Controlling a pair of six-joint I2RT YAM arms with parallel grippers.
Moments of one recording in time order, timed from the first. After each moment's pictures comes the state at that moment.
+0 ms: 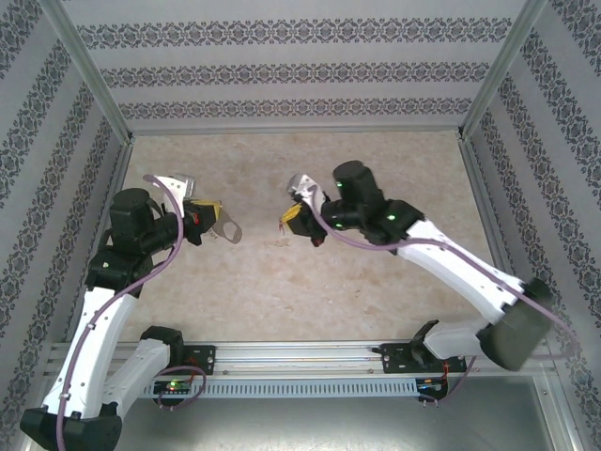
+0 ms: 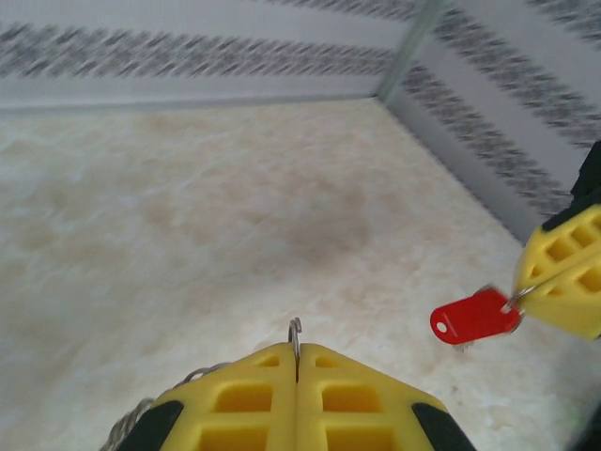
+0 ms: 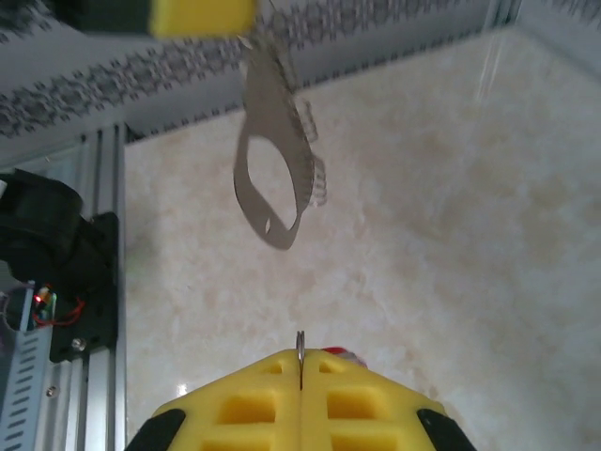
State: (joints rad) left arm -0.12 0.80 0.94 -0.52 0.56 -0.14; right arm 0.71 1.29 1.19 -0.42 -0.56 -0.15
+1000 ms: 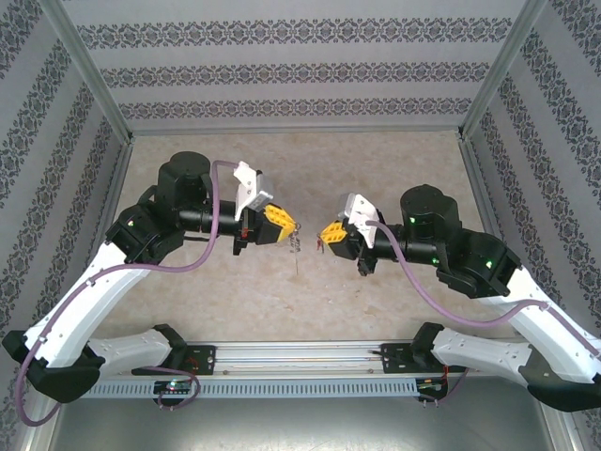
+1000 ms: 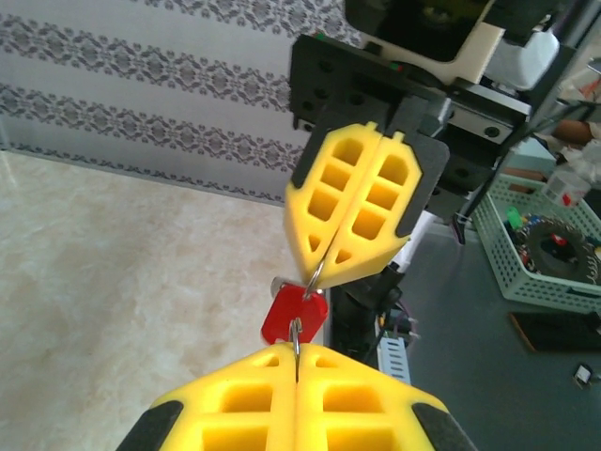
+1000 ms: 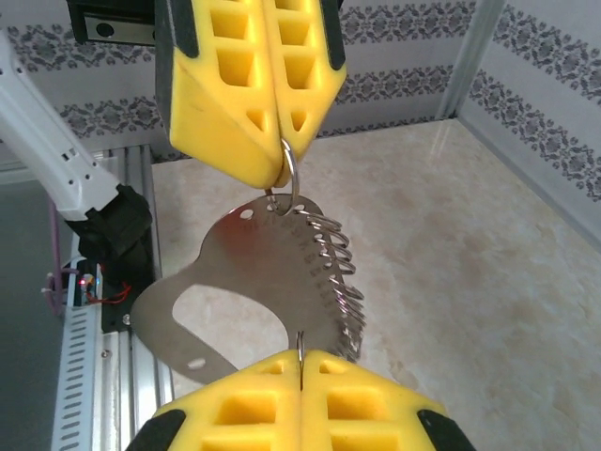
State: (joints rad) left arm -0.66 1.12 1.44 -0.70 0.81 0.11; right arm 0.89 0.94 1.33 -0.79 -0.33 -0.18
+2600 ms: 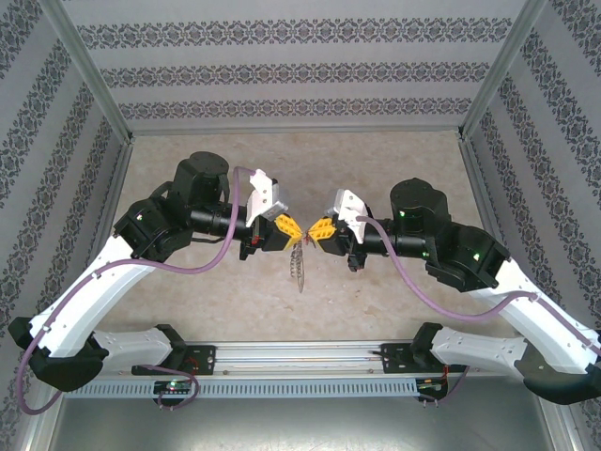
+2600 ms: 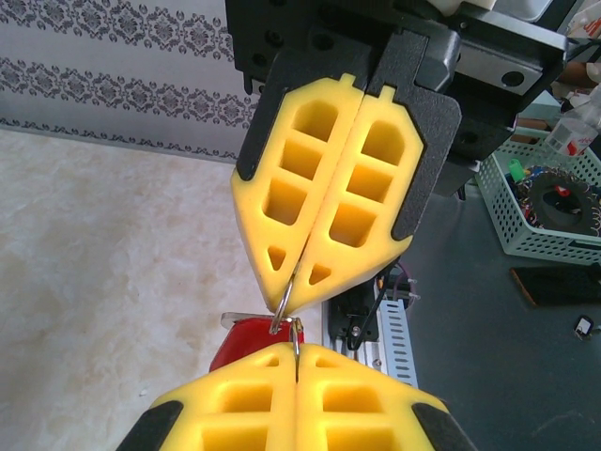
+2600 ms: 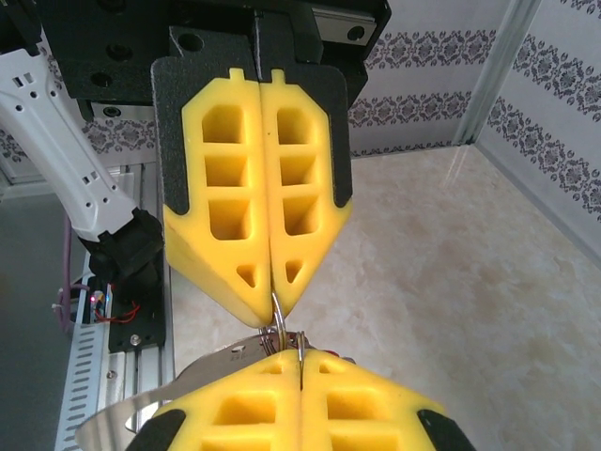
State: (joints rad) left arm -0.73 1.18 1.51 -0.82 0.74 0.20; right arm 0.90 0.99 1.35 -0.72 -0.36 -0.19
